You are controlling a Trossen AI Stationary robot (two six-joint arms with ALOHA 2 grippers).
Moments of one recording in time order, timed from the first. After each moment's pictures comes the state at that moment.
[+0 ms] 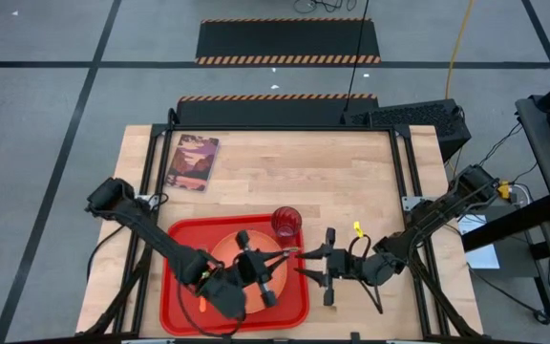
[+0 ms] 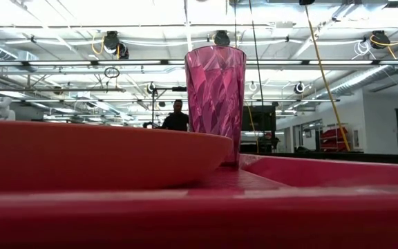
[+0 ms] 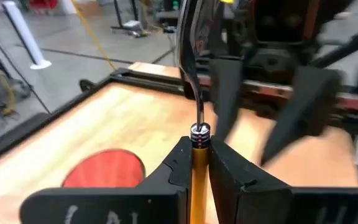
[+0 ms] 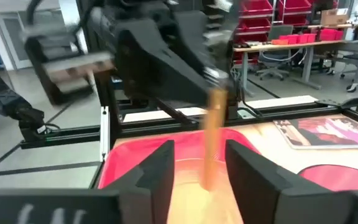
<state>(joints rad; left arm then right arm) -0.64 1.80 1.46 -0.15 -1.01 -0.40 0.65 1.53 0.78 0.70 0.73 0.17</state>
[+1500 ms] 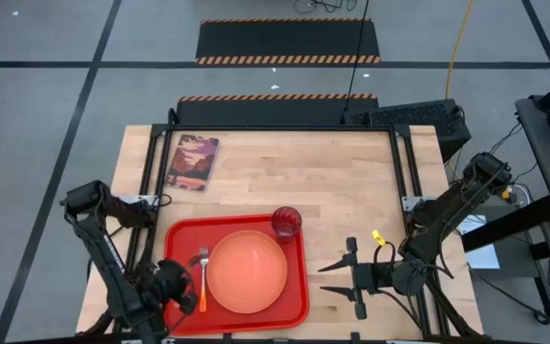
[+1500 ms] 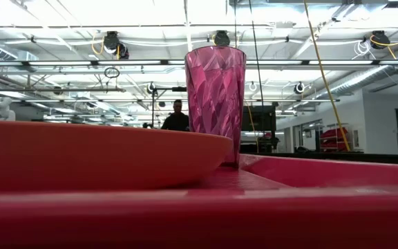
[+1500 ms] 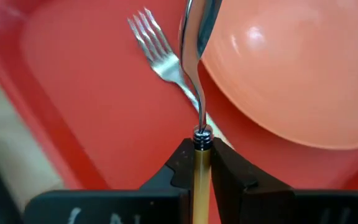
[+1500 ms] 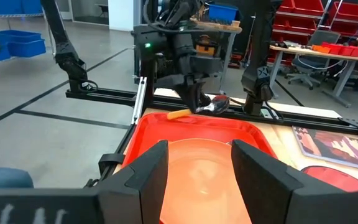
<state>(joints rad) -1.10 1.71 1.23 -1.23 -0.42 -2.19 0.81 1.33 0.78 0.38 0.73 0.07</state>
